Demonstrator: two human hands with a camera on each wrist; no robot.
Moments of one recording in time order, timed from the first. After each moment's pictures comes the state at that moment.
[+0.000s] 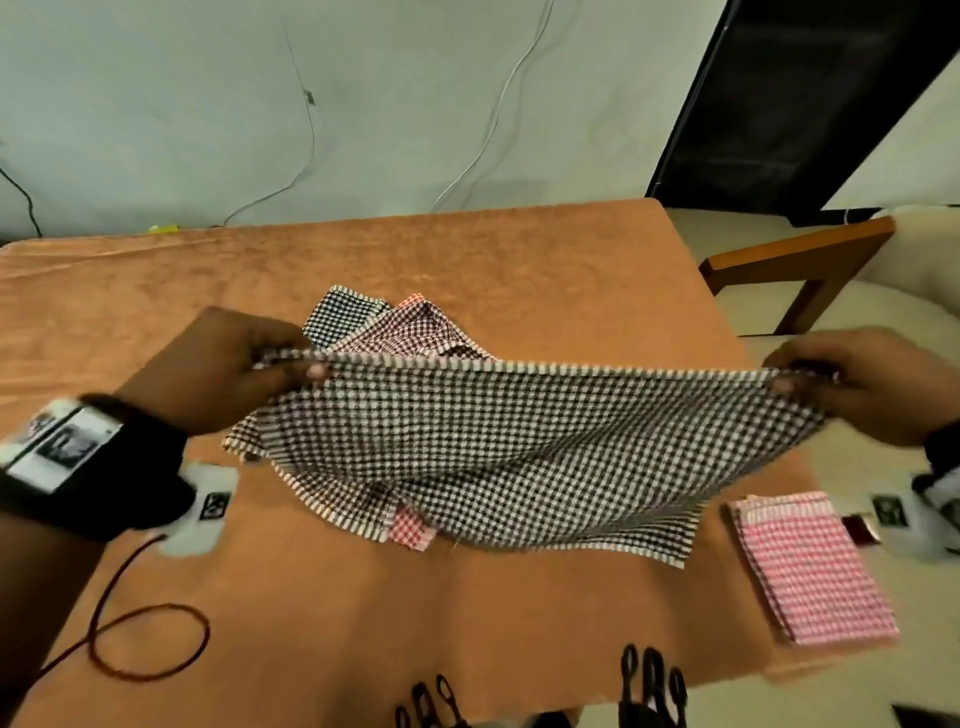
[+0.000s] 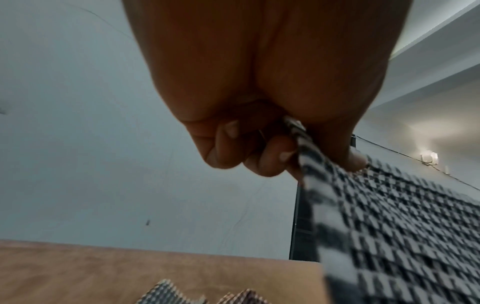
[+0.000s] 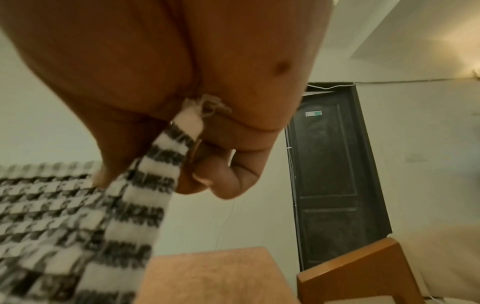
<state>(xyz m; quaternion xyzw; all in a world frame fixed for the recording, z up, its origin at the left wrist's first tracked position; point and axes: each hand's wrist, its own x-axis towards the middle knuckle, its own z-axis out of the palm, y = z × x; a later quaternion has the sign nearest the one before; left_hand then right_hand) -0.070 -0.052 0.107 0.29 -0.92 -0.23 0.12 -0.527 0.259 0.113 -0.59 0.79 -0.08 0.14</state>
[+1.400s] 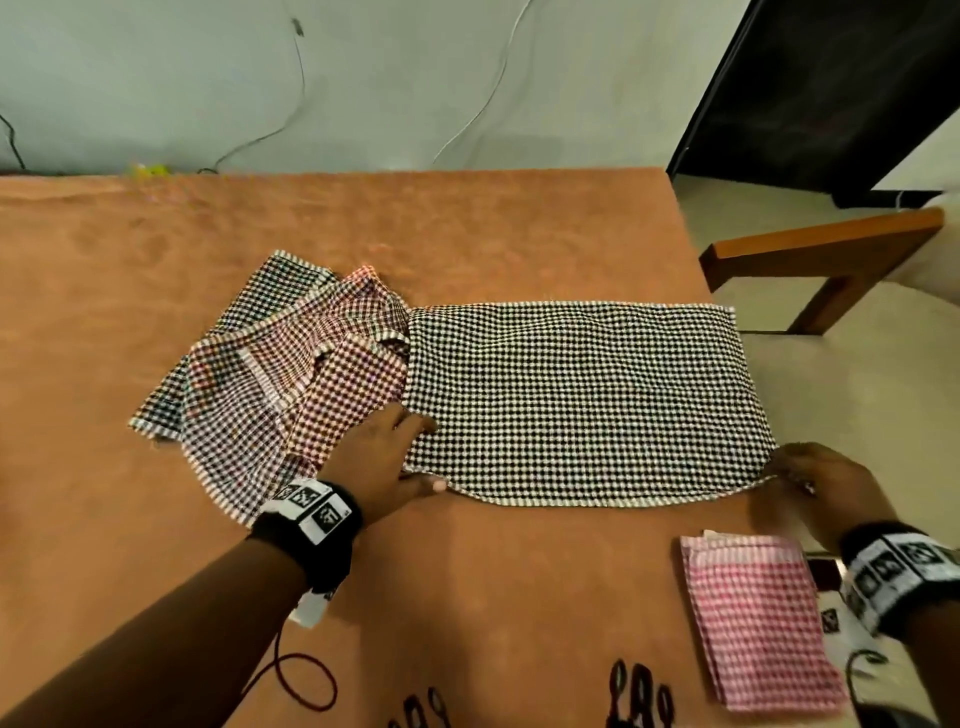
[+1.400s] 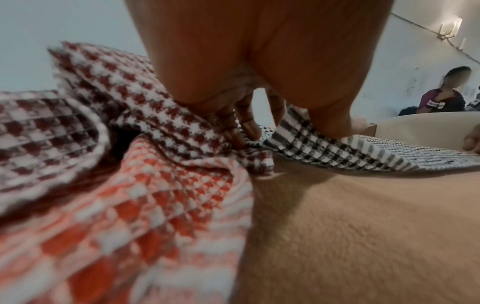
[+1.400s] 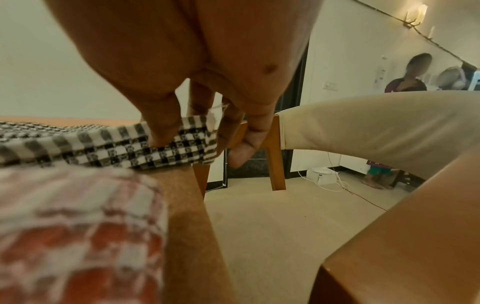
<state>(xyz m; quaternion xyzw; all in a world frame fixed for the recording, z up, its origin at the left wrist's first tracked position) -0.214 0.042 -0.097 0.34 -0.92 -0.19 -0.05 -0.657 0.328 -0.092 -0.49 0.86 -0.08 0.11</state>
